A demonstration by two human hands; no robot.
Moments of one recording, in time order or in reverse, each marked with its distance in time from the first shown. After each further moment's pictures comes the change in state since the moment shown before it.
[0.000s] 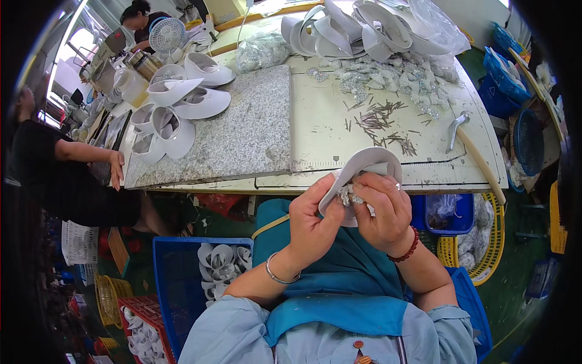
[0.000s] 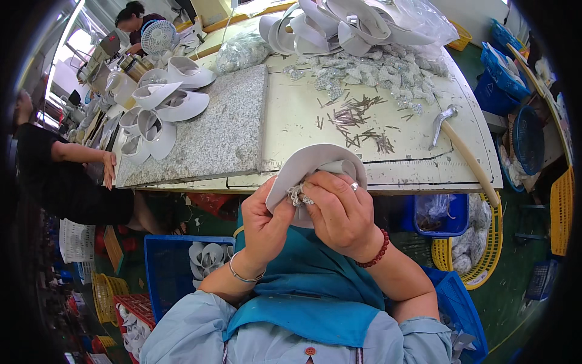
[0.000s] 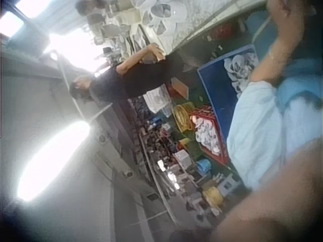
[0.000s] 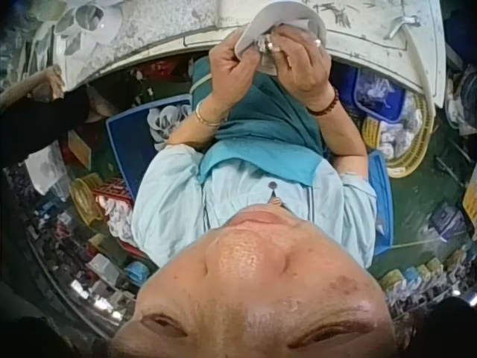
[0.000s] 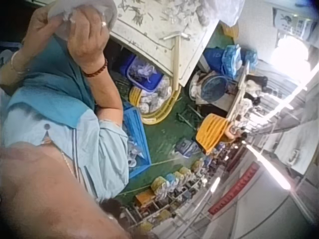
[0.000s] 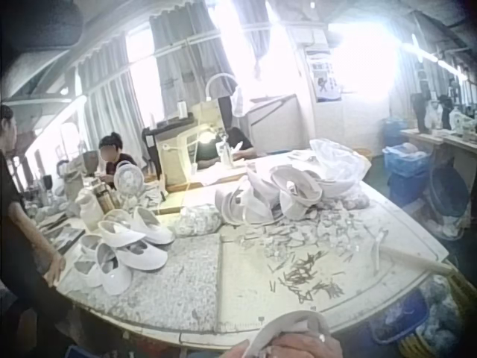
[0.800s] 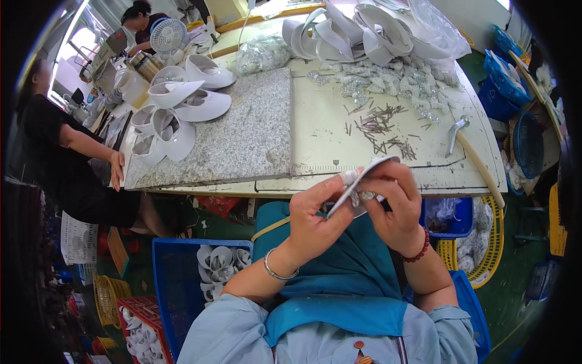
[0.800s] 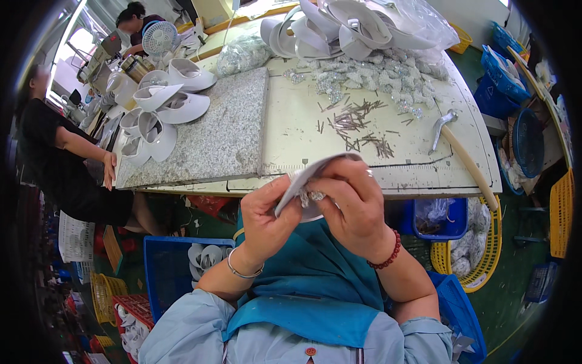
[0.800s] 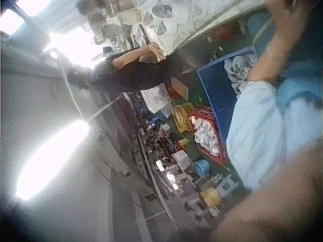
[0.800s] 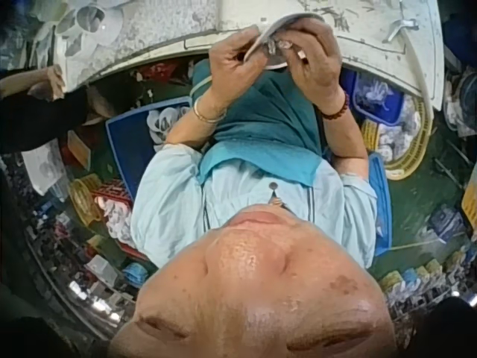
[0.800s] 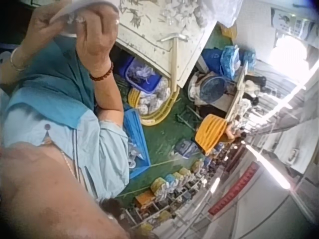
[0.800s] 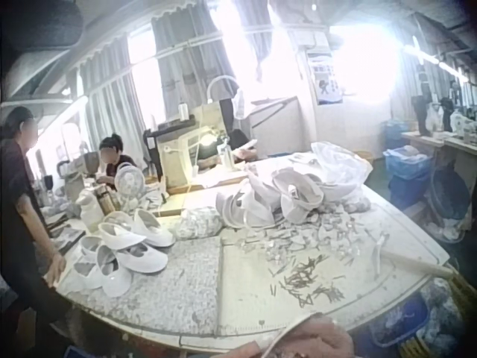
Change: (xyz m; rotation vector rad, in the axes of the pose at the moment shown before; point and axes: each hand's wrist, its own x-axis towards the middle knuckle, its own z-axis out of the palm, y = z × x) left_hand 0.016 0.001 -0.001 0.152 -0.037 0.098; right_hand 0.016 0.010 -0.019 0.203 -0.079 0.187
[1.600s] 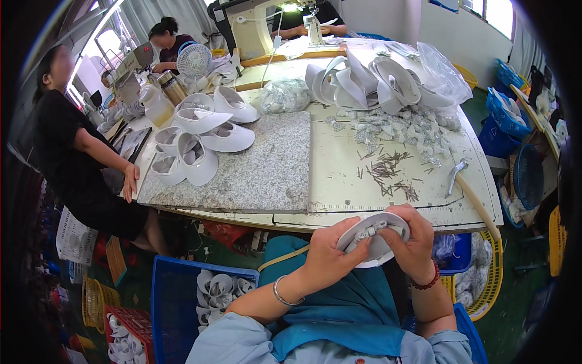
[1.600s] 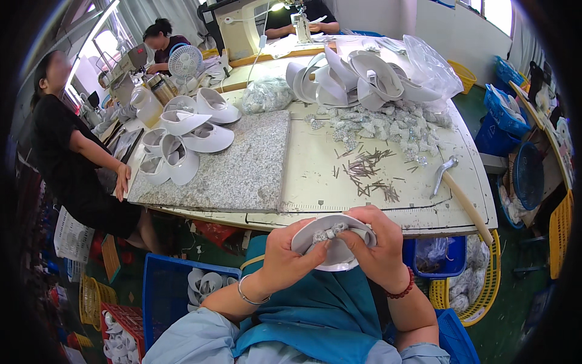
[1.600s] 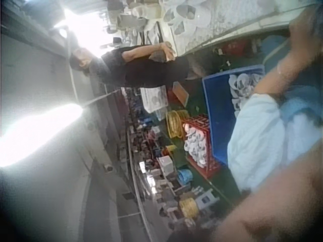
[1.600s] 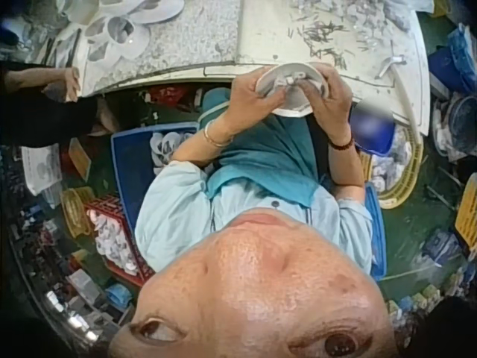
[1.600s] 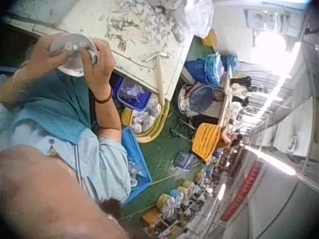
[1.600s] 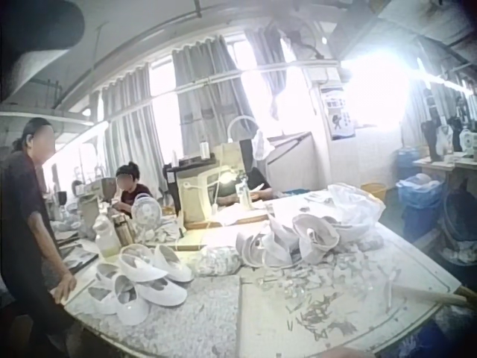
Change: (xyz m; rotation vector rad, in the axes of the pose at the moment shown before) left_hand -0.001 0.026 -0.006 0.074 -0.134 -0.223; right_hand -0.004 -0.002 -0.018 0.267 -0.117 0.303
